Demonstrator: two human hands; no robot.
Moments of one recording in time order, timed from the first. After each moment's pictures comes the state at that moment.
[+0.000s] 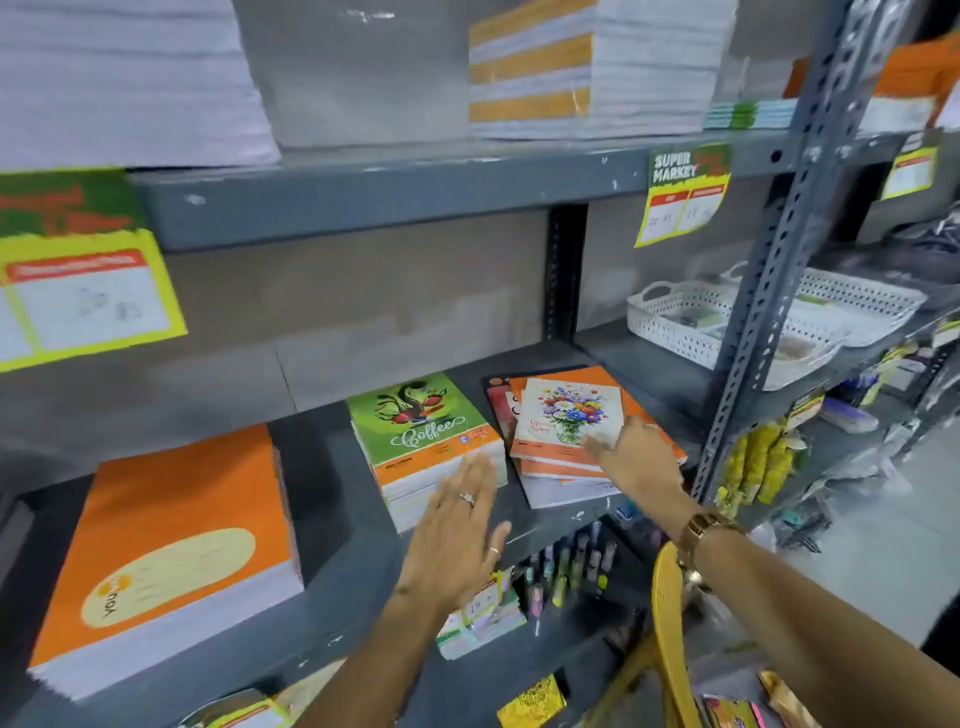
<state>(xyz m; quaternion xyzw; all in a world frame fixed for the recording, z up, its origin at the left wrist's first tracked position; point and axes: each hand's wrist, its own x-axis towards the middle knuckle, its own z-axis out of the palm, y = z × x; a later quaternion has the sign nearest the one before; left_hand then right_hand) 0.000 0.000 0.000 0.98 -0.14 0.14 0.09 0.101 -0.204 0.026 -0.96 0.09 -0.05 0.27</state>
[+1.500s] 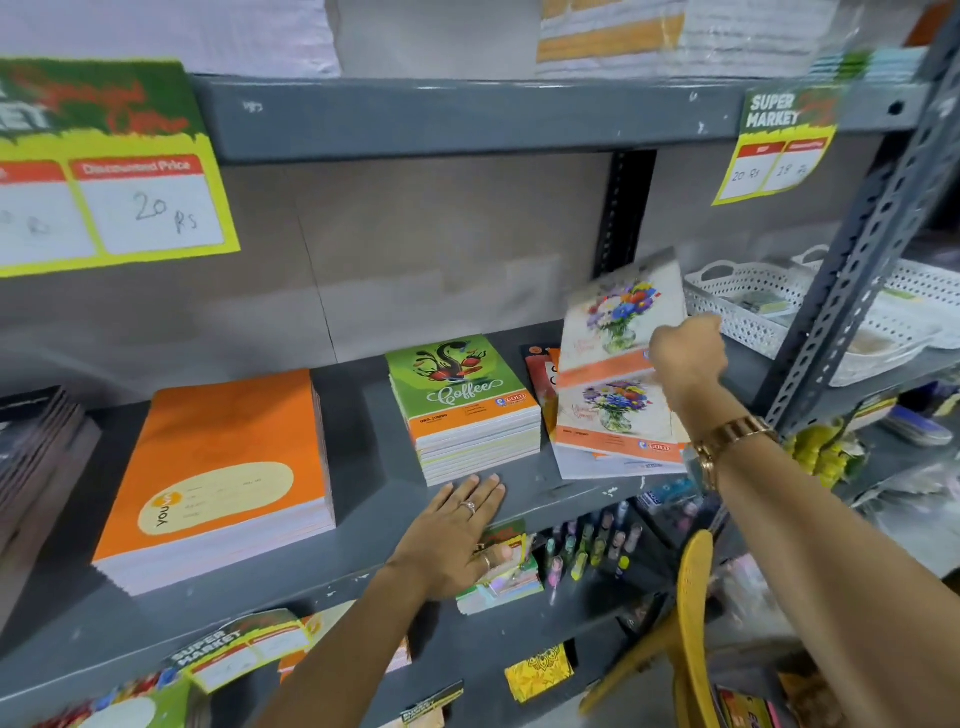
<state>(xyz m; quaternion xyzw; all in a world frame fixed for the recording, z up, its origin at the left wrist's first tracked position) -0.002 0.037 -0.051 0.98 -0.18 -0.06 0.05 0.131 -0.182 0.102 -0.84 0.20 -0.17 0.48</state>
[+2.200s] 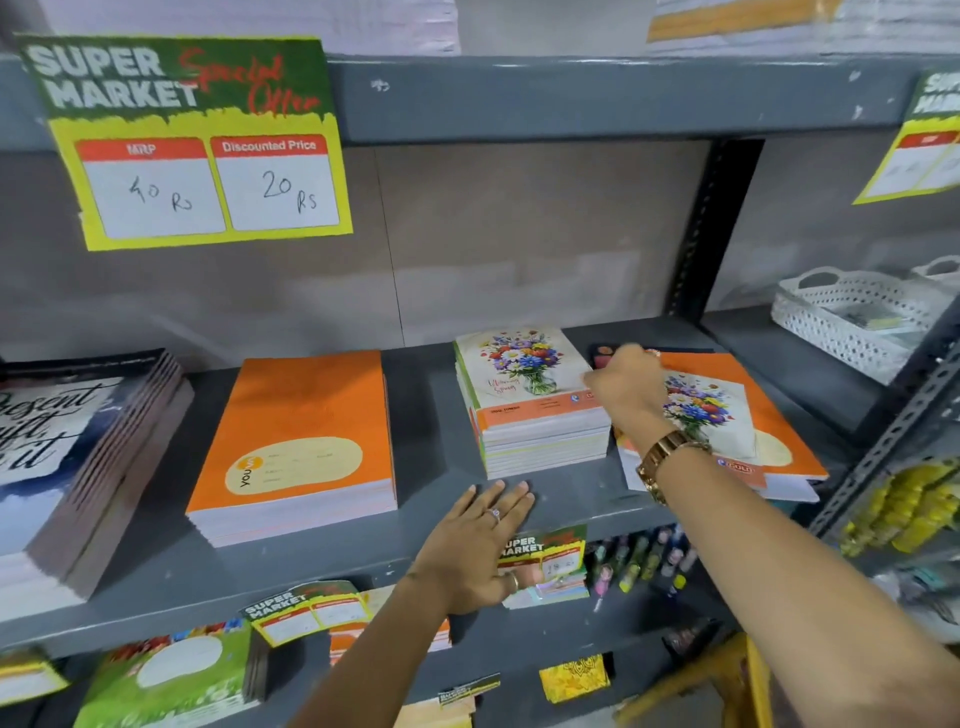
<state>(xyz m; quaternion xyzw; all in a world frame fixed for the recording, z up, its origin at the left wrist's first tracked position) -0.027 0.064 -0.053 0.99 -0.13 -0.04 0.06 0.135 -0.072 0.057 -0.94 0.04 -0.07 0.33</state>
